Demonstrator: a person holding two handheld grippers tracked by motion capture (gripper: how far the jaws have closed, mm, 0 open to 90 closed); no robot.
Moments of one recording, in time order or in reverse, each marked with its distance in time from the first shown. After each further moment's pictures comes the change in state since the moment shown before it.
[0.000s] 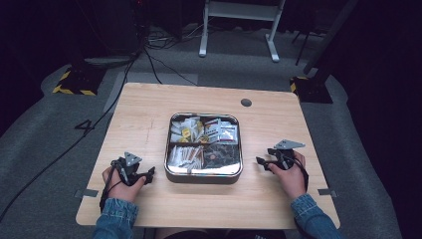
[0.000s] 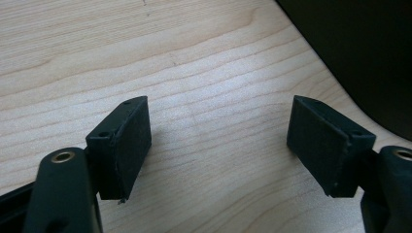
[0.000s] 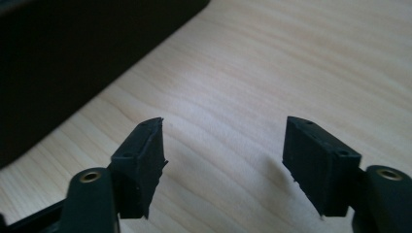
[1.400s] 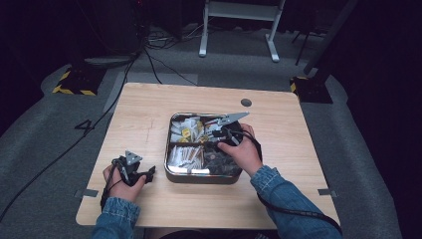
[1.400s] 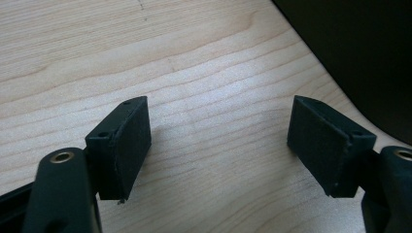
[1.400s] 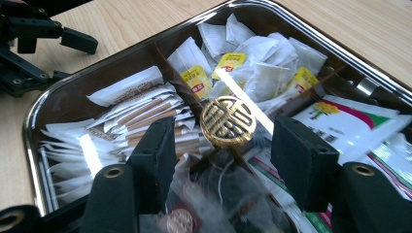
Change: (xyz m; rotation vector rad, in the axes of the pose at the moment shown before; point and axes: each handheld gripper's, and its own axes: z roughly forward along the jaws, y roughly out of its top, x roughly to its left) left arm 0.001 0.003 0.003 -0.001 -0.011 0.009; right arm 0.121 0.148 0.048 0.037 0.308 -0.198
